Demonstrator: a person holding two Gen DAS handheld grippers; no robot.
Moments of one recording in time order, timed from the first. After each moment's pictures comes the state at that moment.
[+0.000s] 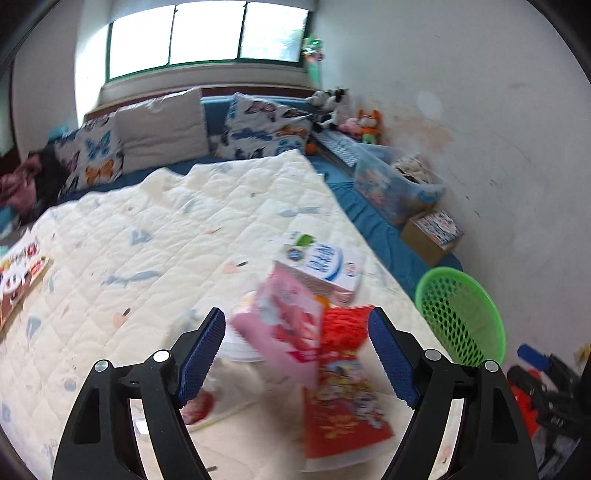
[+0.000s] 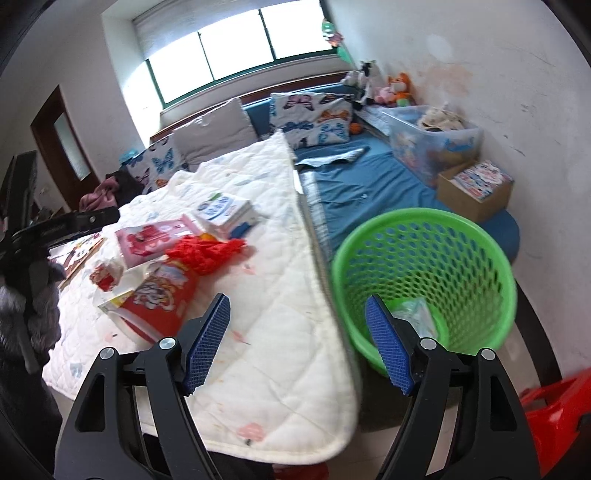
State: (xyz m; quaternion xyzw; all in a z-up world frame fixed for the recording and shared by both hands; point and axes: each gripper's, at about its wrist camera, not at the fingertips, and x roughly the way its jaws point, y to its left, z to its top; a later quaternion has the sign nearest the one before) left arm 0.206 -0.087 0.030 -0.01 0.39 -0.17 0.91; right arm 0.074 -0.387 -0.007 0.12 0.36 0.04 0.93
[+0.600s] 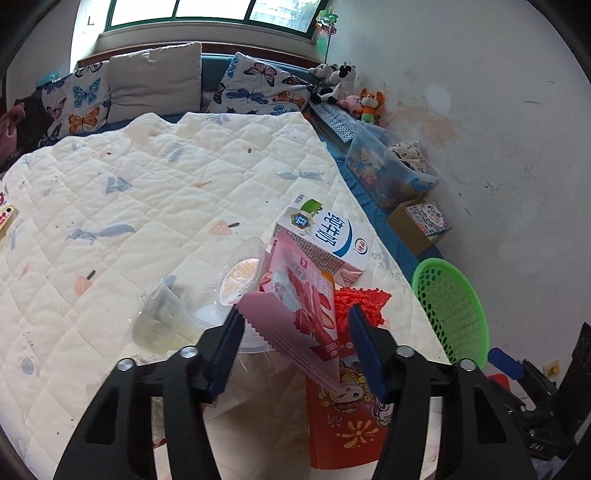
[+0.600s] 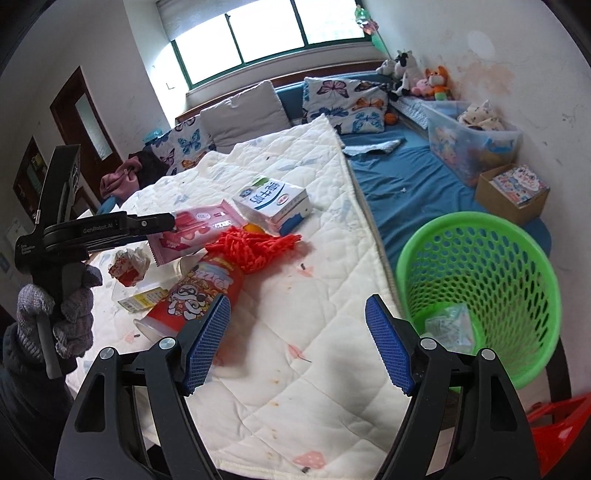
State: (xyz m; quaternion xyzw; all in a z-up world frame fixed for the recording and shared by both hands) left arm 0.237 -0.073 -0.013 -0.07 0.45 -0.21 0.86; right arm 0.112 -0.334 -0.014 0.11 0.38 0.09 0.91
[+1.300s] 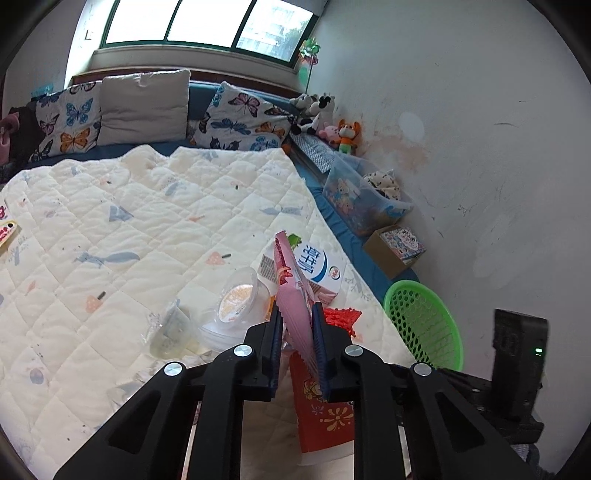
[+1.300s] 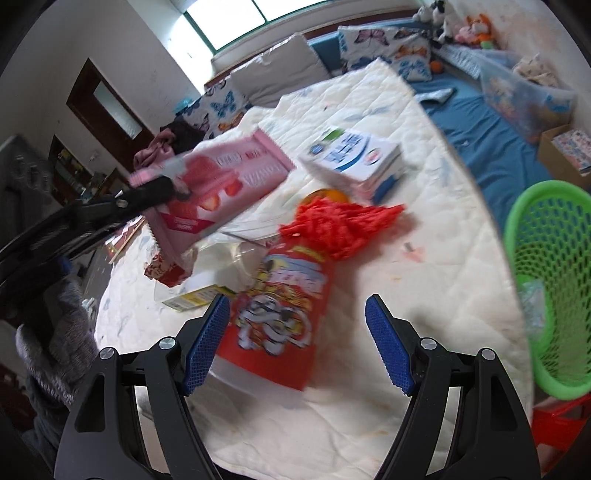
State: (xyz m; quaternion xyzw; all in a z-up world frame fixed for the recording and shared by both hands) left arm 0.210 -0.042 0.026 -0.10 0.39 -0.24 0.88; right arm 0.172 -0.267 -0.032 0.16 0.46 0.19 0.85
